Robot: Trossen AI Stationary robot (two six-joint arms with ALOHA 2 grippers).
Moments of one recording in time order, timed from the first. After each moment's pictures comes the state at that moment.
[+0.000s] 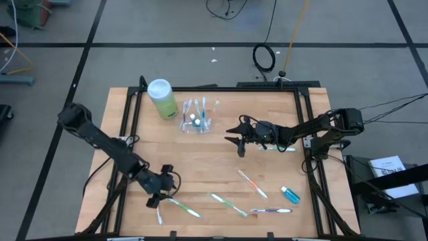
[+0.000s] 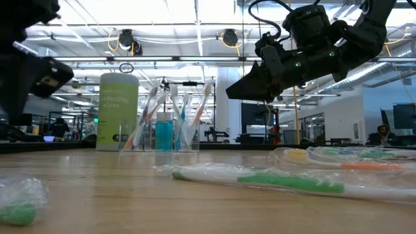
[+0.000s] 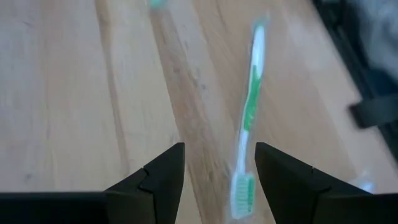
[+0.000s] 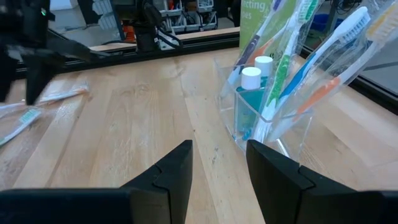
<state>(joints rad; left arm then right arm) -0.67 1.31 0.56 -0.10 -0.09 -0.38 -0.10 1.56 0.52 0.80 0.08 0.10</state>
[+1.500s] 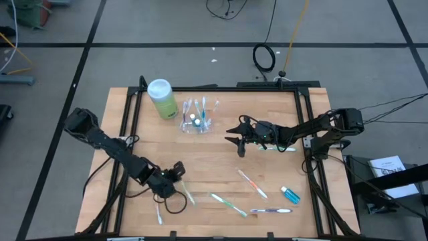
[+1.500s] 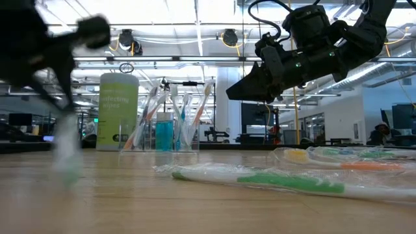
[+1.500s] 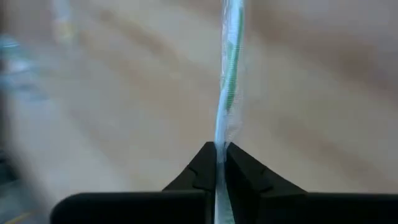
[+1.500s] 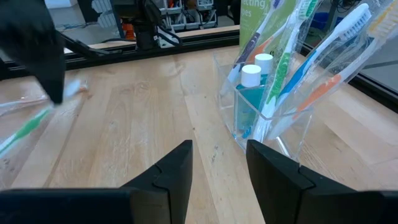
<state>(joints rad) -0.61 1.44 0.75 -0.41 -0.40 0.64 -0.10 1.56 0.52 0.79 0.08 0.10</state>
